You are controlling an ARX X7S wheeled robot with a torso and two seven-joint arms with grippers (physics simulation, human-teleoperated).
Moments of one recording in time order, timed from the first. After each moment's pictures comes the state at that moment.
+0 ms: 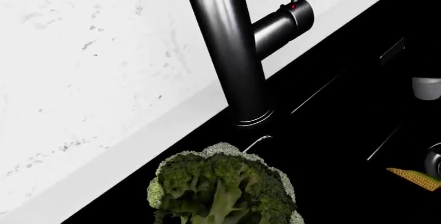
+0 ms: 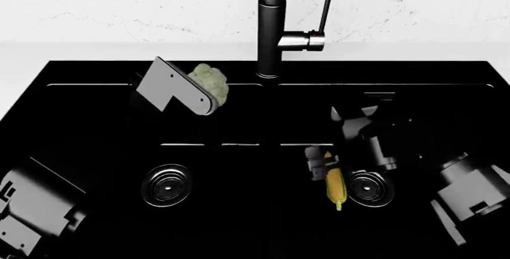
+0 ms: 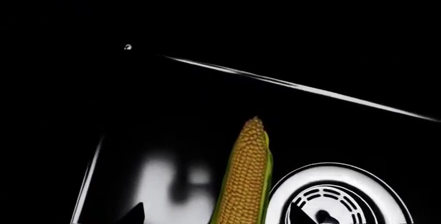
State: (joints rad) left arm -0.89 -0.54 0.55 0.19 -0.48 -0.74 0.15; right arm 1.27 0.41 -0.97 0.70 1.19 1.11 0.18
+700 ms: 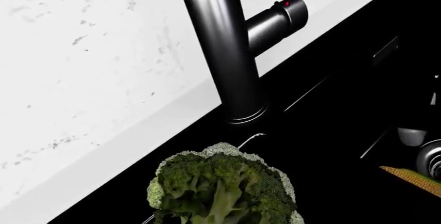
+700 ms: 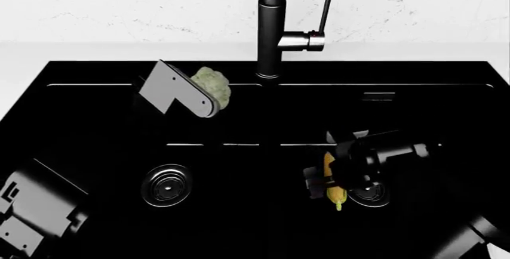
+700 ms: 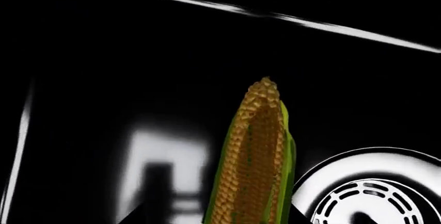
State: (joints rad) left arm -0.88 -0.53 0.55 0.18 -0.49 -0.74 0.15; right arm 1.26 0.19 -1.13 1.23 0.99 0.90 -0.16
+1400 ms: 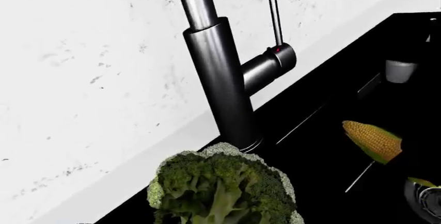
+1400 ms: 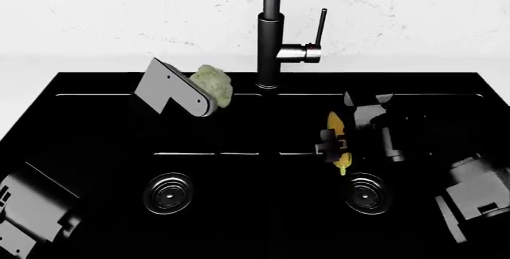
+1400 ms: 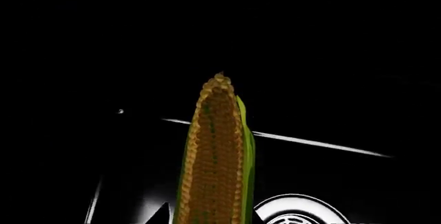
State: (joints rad) left arm -0.87 -0.54 0.52 0.21 -0.54 -0.73 0.15; right arm 1.25 0.42 -0.78 0.69 1.04 1.11 0.18
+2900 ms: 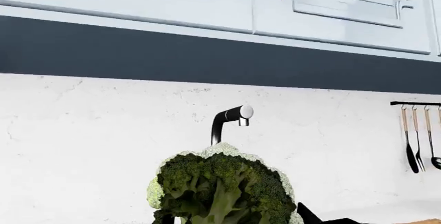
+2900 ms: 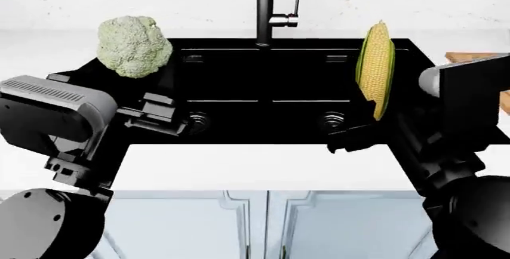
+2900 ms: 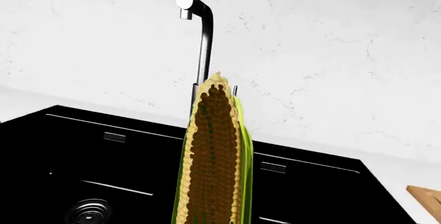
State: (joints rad) left arm -0.48 -0.45 0.09 0.71 -0.69 -0.54 -0.24; right arm 0.77 0.77 -0.22 -0.74 1.34 0.94 0.83
